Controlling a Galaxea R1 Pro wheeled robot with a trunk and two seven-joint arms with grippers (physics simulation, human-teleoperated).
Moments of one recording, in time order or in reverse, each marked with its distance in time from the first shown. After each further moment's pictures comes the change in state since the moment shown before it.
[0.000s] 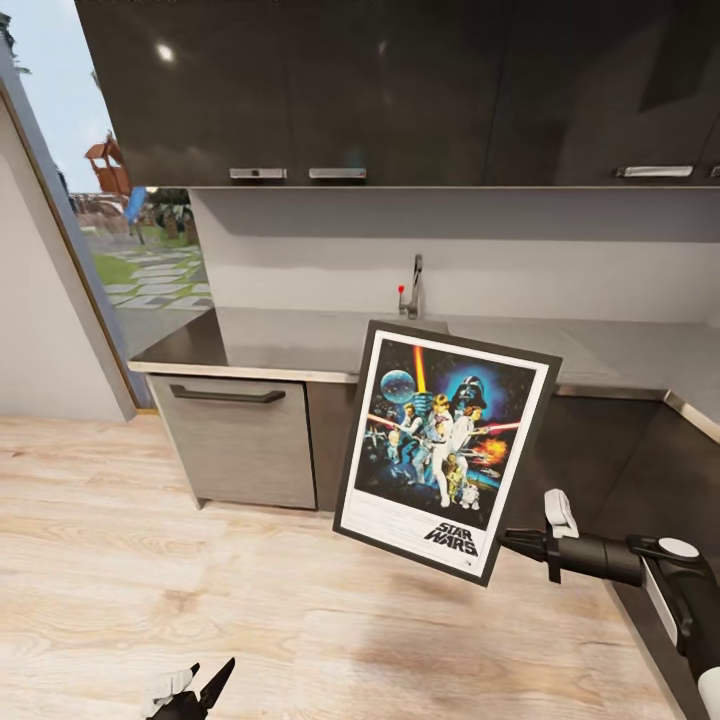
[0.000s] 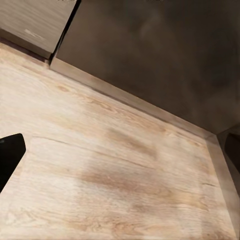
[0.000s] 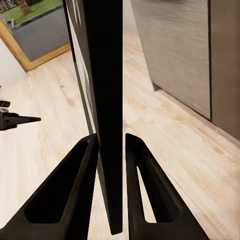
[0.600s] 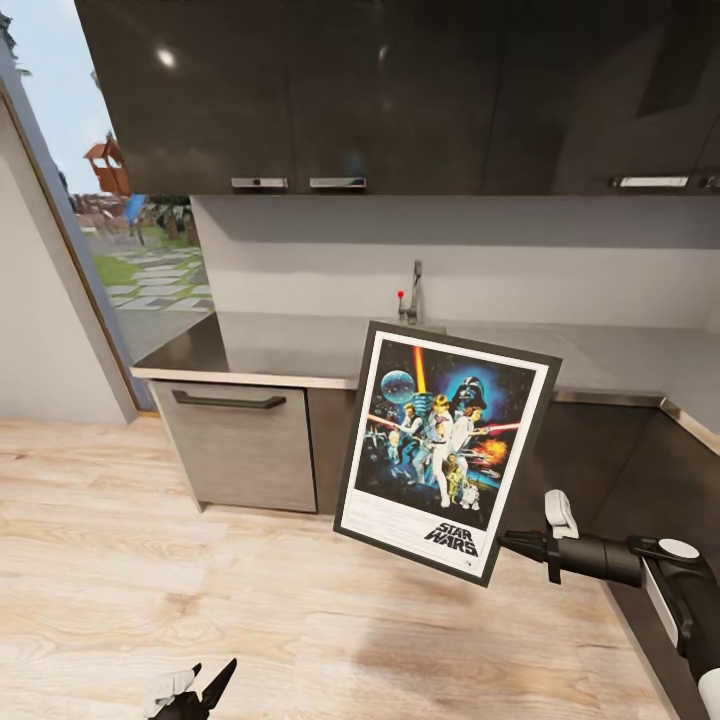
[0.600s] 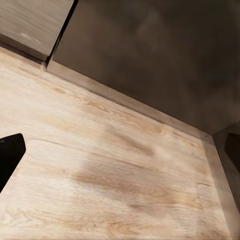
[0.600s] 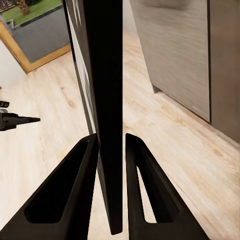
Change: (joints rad) left arm 0.000 -0.004 -0.004 0.000 -0.002 0.000 0.001; right arm 0.003 0.000 0.000 -0.002 -0.001 0.000 -0.004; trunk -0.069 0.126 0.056
